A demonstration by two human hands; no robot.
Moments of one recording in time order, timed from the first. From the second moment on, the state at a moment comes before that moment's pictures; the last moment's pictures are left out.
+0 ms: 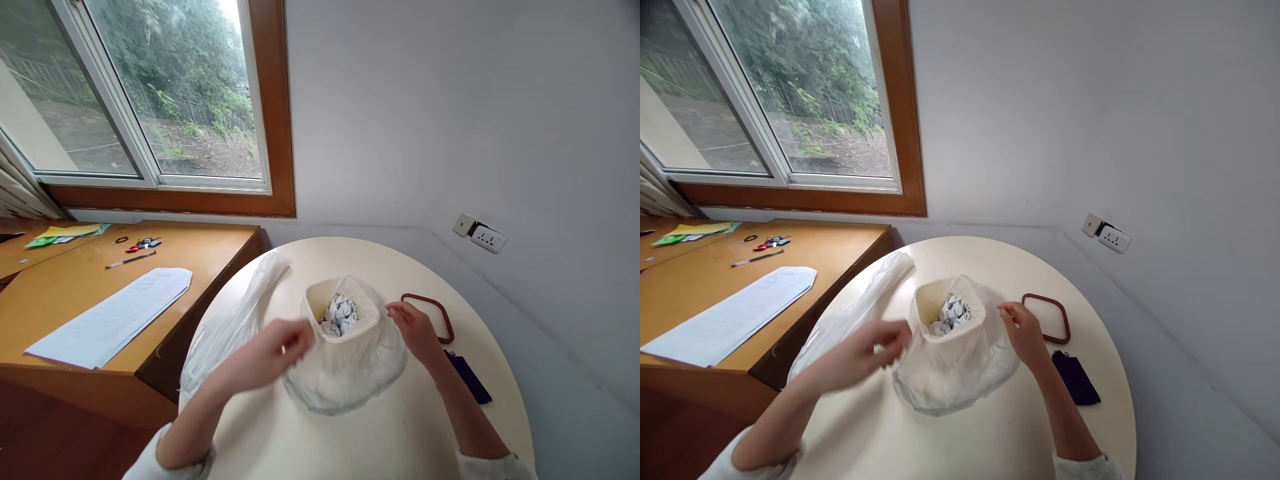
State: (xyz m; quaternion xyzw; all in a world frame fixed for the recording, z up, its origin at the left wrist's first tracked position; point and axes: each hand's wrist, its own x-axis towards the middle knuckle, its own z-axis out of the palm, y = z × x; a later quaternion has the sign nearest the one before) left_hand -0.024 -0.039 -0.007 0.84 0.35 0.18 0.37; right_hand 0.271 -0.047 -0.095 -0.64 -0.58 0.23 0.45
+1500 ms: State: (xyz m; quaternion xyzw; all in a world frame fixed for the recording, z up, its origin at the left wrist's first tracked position) left_hand 0.037 0.038 -0.083 0.59 0.48 0.54 0.36; right_hand 0.237 0.037 -0.061 -0.47 -0.54 0.51 0.49
